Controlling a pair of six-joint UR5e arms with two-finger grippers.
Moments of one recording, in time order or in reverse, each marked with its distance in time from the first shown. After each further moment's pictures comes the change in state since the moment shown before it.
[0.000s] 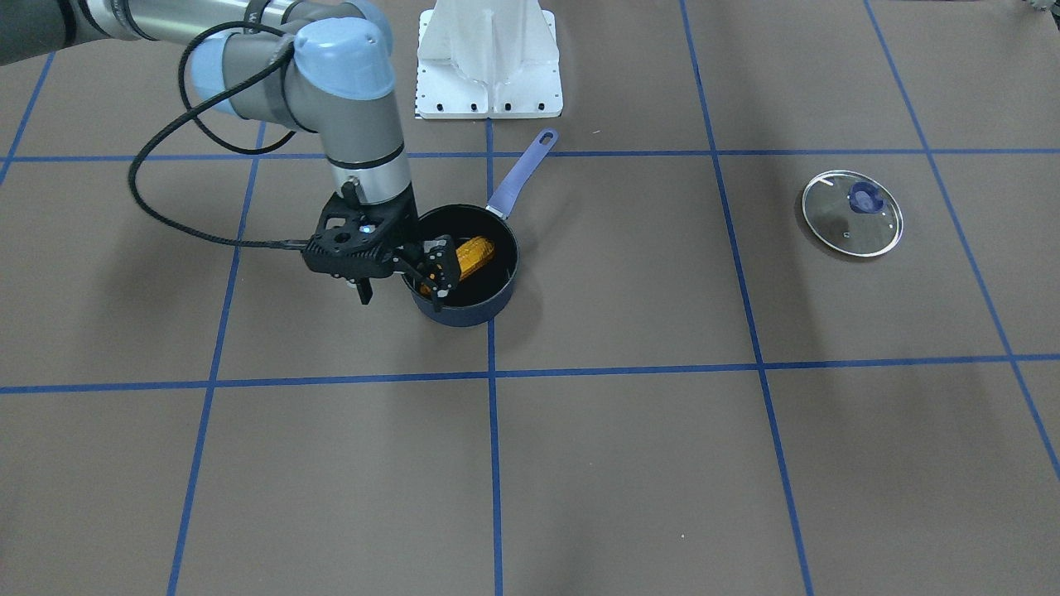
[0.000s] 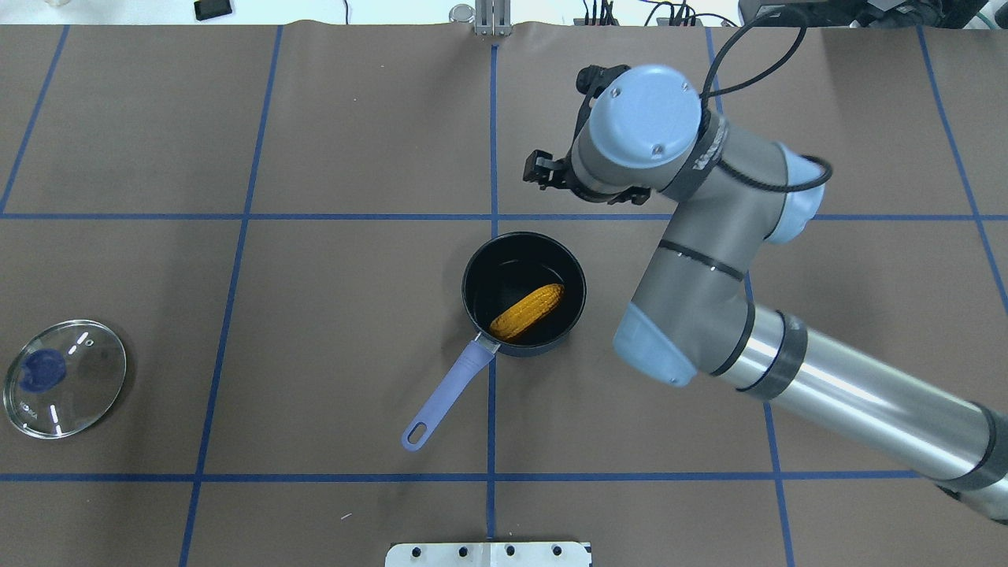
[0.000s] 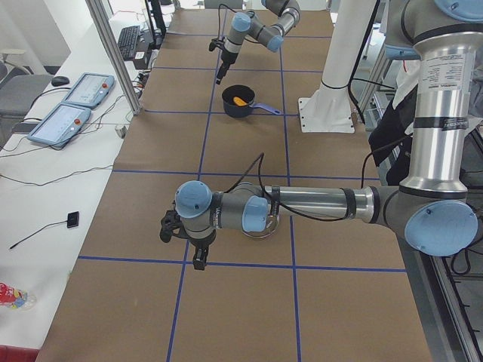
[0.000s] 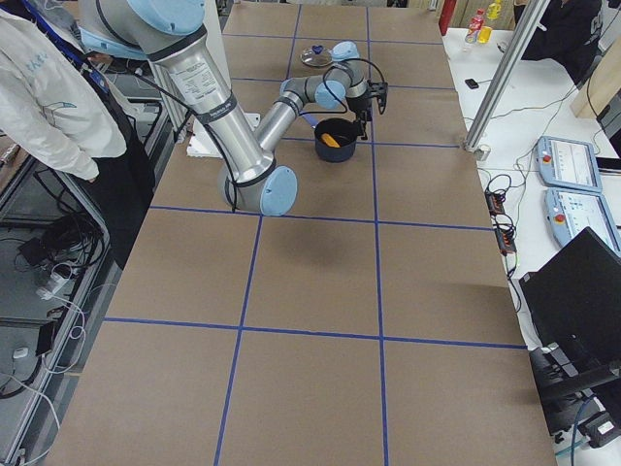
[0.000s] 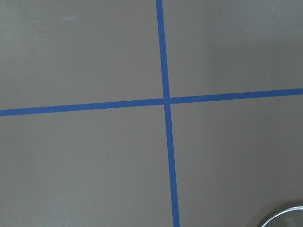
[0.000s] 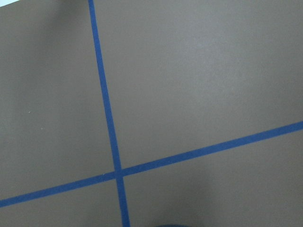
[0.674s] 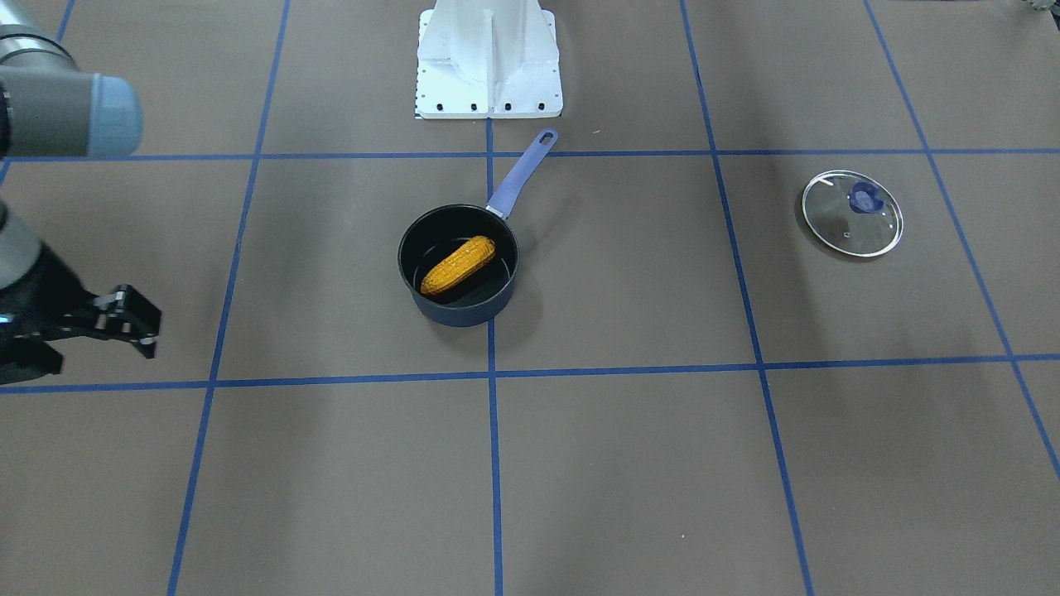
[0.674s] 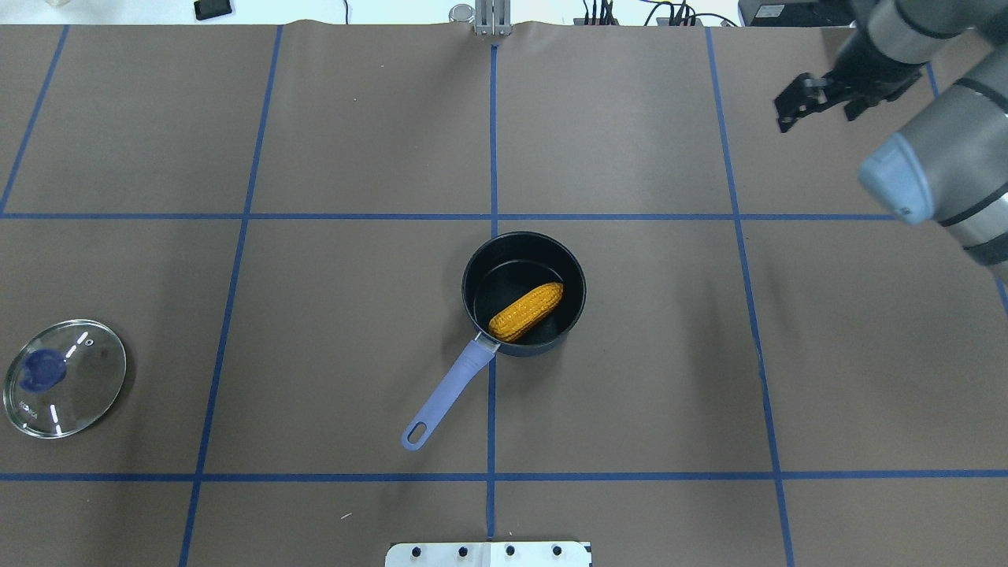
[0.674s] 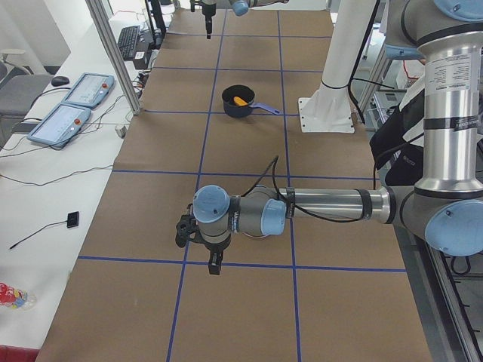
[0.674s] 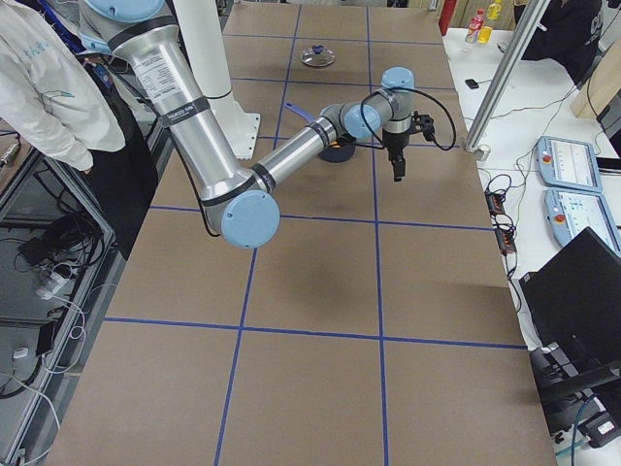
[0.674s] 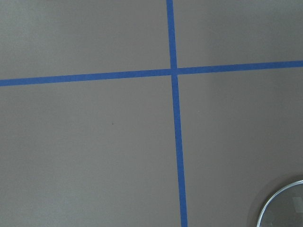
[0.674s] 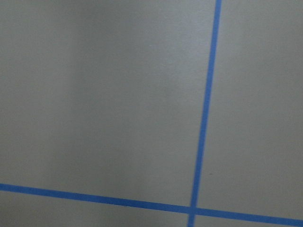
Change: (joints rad) left arm 0.001 0.061 -0.055 0.002 0.007 0.007; right arm 0.460 -0.295 -0.003 -0.042 0.399 -0.832
